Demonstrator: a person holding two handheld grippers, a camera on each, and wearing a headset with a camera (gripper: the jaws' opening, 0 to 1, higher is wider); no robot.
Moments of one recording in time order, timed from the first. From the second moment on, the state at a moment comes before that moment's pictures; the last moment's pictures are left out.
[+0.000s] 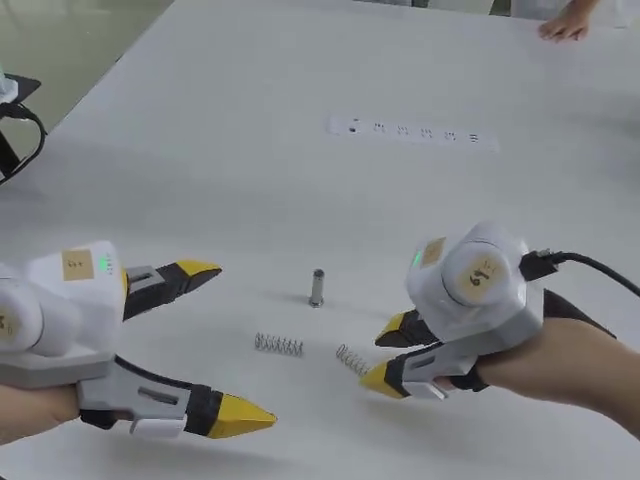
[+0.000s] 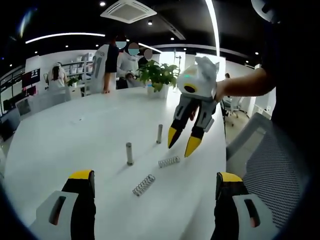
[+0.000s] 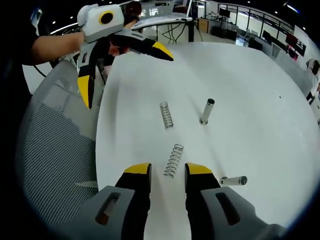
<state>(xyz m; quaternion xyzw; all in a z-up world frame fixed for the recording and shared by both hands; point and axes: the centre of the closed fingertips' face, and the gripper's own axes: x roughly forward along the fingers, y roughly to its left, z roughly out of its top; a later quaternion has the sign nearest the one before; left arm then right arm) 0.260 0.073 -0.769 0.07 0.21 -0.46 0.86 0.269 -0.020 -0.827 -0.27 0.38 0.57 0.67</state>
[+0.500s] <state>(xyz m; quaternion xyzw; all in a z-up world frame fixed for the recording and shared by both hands) 0.258 0.076 -0.771 0.07 0.21 -0.45 0.86 0.276 -0.015 -0.845 -0.26 0.42 0.54 0.69</state>
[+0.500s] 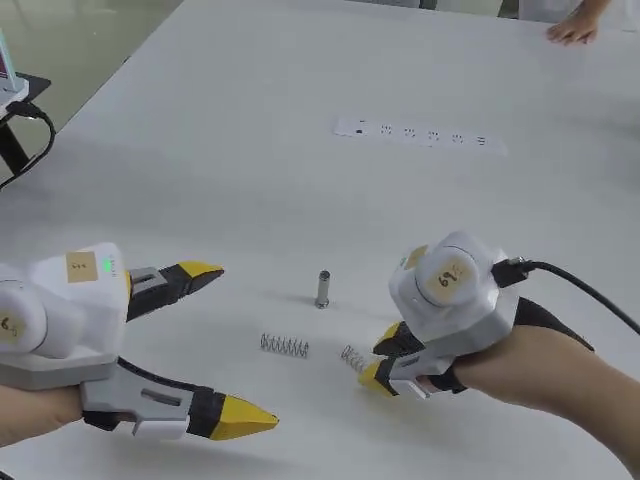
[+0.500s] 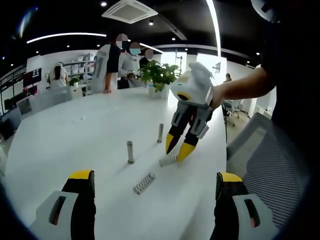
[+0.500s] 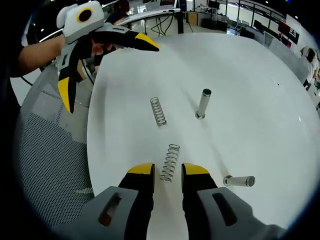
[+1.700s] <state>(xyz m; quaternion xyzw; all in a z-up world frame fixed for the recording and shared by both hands) 0.255 0.074 -0.772 0.07 0.21 -0.46 0.86 0.274 -0.019 -0.857 -0.30 0.41 0.54 0.67</state>
